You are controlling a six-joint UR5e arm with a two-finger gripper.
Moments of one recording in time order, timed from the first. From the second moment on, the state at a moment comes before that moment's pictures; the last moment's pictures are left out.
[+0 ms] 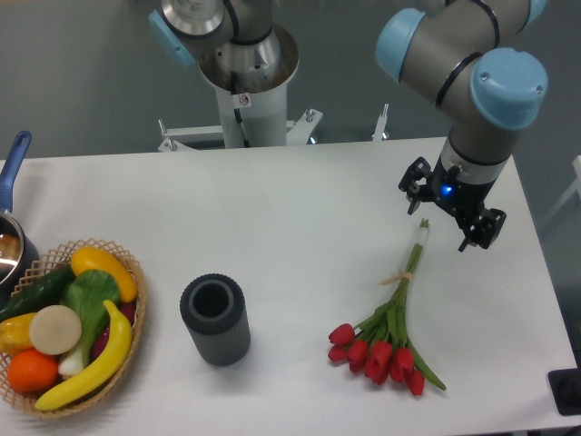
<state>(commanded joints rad) 2.72 -1.94 -1.37 -1.38 1.51 1.48</state>
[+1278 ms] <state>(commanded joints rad) 2.67 -2.07 -1.55 -1.11 1.42 1.29</state>
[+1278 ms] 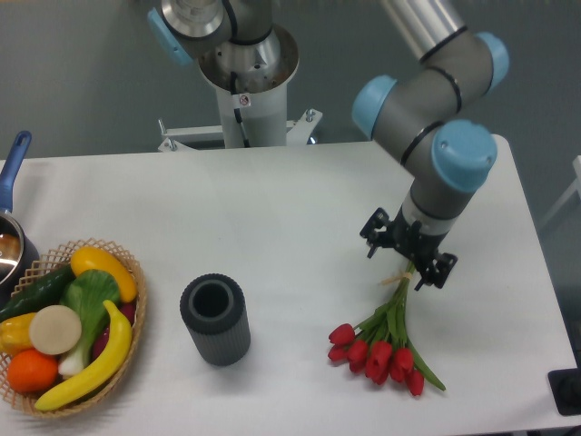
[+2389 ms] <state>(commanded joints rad) 2.62 -2.21 -1.52 -0.90 1.48 1.14</state>
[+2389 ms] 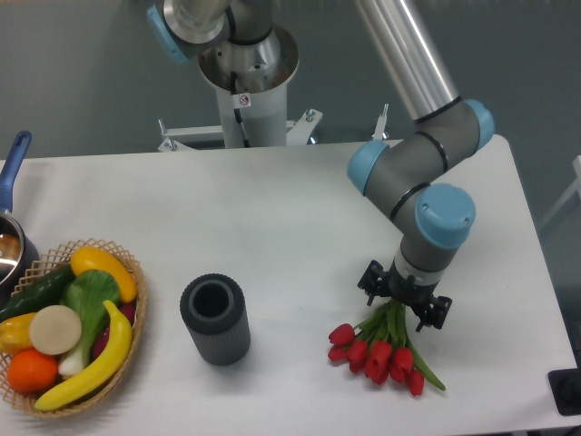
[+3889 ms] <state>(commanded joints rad) 2.64 -2.08 -1.36 -1.17 1.57 1.16</state>
